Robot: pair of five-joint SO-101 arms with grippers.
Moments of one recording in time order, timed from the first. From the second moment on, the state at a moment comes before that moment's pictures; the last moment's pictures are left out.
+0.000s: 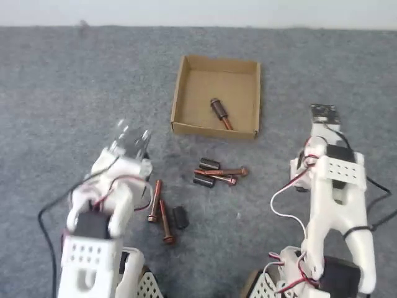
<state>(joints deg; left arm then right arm) 1.2 -67.6 66.1 56.3 -10.9 11.0 -21.2 44.9 63.3 8.6</state>
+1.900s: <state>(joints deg) 32.8 9.9 19.1 56.3 -35.1 51.4 -21.2 49.6 50.5 30.3</state>
